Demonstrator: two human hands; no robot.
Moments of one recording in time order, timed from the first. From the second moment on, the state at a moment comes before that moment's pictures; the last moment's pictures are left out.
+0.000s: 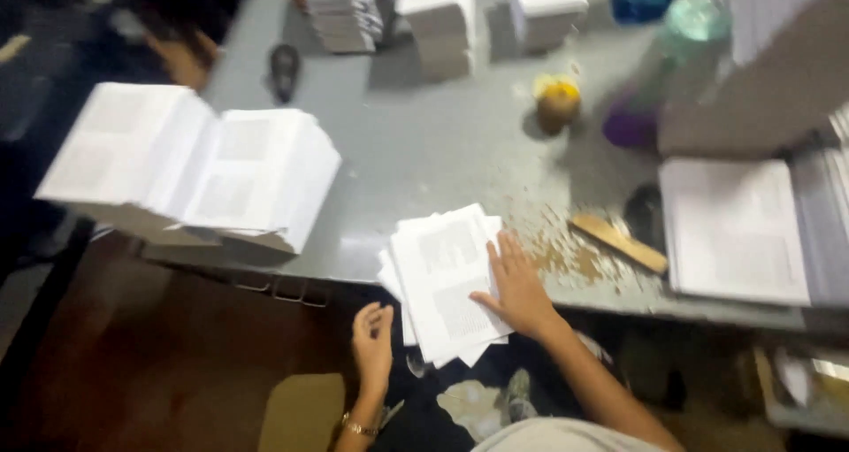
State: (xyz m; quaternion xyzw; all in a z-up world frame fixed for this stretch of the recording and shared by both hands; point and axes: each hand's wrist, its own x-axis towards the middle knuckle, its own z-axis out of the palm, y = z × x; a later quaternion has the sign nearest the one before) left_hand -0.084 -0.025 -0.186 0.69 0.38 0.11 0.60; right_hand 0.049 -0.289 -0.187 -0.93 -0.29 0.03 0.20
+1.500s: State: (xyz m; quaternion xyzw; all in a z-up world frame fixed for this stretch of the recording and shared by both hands) left_hand 0.023 -0.147 -0.062 0.70 0.08 0.14 0.70; right_hand 0.045 -0.319 -0.119 -0.73 -0.07 -0.17 0.66
